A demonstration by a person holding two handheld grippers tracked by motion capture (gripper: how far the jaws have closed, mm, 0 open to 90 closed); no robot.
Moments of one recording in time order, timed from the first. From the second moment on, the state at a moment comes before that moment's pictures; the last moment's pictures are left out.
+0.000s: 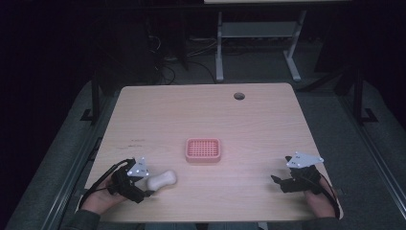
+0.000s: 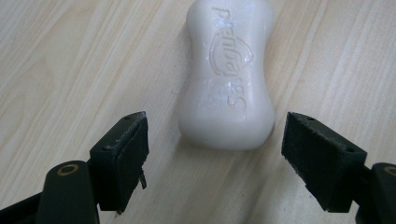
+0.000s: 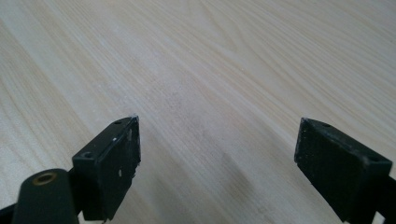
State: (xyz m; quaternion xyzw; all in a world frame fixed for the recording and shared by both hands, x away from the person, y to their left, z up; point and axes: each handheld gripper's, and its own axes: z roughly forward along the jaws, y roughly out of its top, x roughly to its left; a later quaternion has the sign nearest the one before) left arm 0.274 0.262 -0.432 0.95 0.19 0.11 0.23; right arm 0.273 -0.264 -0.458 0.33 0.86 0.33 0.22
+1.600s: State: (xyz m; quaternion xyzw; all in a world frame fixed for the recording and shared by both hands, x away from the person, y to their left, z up) left arm 0.296 0.230 -0.437 0.96 0.17 0.08 0.22; right arm 0.273 -0.264 -0.459 0.33 0.86 0.33 0.21
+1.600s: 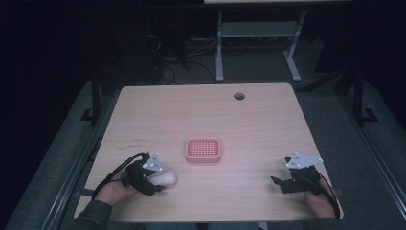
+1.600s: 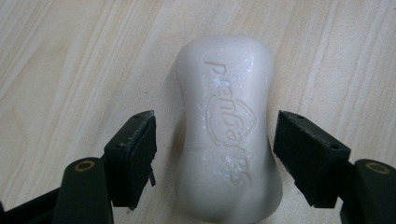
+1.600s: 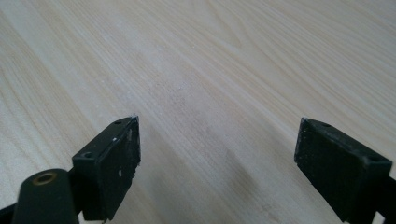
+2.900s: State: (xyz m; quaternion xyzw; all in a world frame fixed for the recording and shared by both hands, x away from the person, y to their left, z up) left arm 0.302 0.222 -0.441 0.96 0.17 0.03 0.21; right arm 0.272 -0.263 -0.458 0.33 0.86 0.33 0.22
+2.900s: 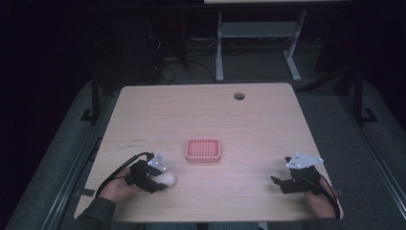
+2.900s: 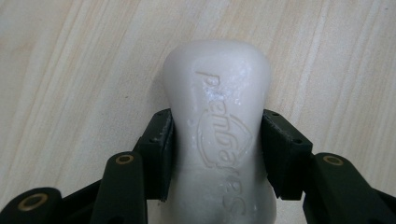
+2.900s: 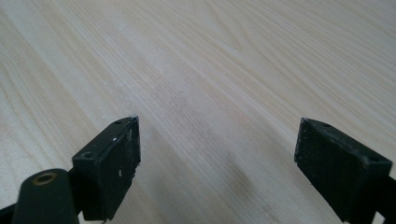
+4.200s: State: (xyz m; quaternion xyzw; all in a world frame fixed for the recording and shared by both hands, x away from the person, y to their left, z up) left arm 0.322 0.205 -0.420 0.96 0.16 0.03 0.21; right arm 0.266 -0.263 -0.455 0.33 0.85 0.35 0.22
